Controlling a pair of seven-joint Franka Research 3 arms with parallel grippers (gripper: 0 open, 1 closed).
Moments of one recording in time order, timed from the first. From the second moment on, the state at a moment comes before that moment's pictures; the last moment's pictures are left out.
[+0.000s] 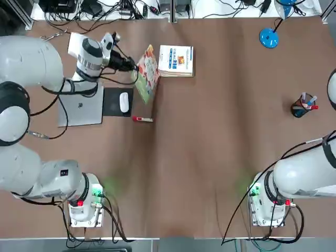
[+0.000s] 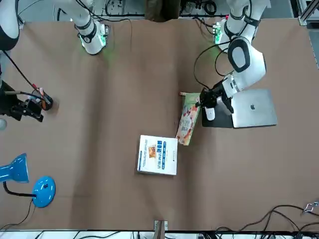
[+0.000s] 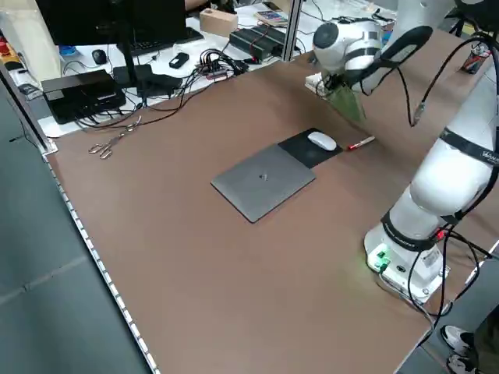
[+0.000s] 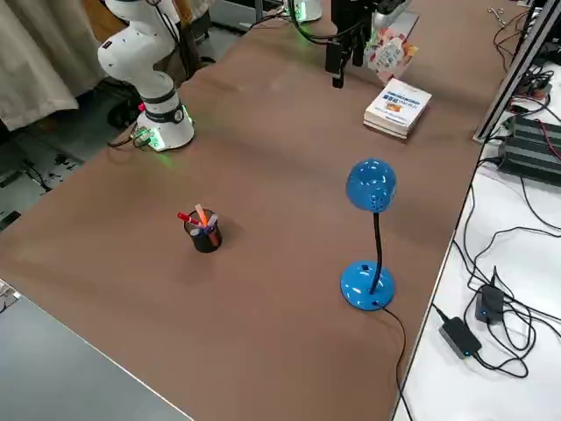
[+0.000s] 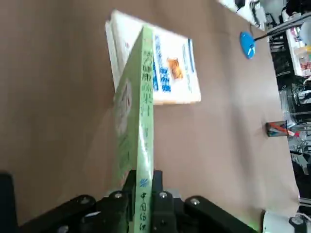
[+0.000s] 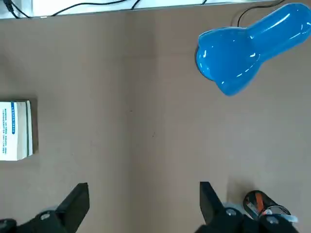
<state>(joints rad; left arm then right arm) 0.12 0.04 -0.49 -2.36 -1.32 2.48 0.85 -0.07 0.17 0.07 -1.44 -0.02 1.69 0.07</state>
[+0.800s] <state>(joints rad) 0.24 0.13 -0.48 -2.06 -1.03 2.16 0.82 -0.07 0.17 0.07 -1.44 -0.02 1.69 0.07</state>
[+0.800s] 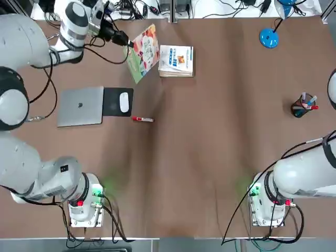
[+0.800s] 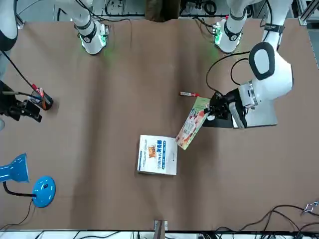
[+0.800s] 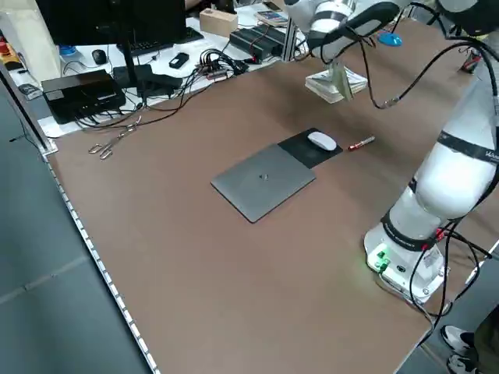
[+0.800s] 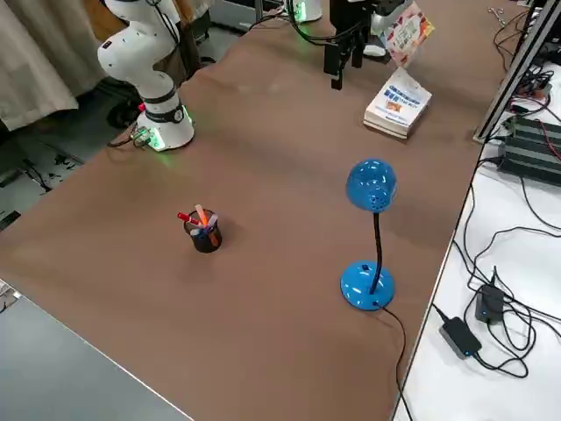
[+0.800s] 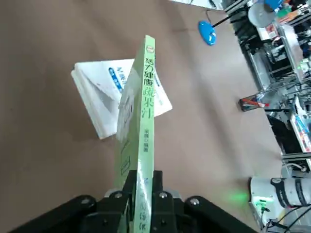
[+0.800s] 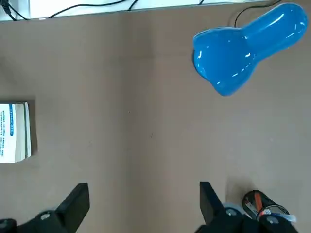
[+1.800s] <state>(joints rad) 0.29 0.31 -0.48 -1.72 -0.82 1.85 0.74 -0.07 0.17 0.07 -1.44 -0.02 1.69 0.07</state>
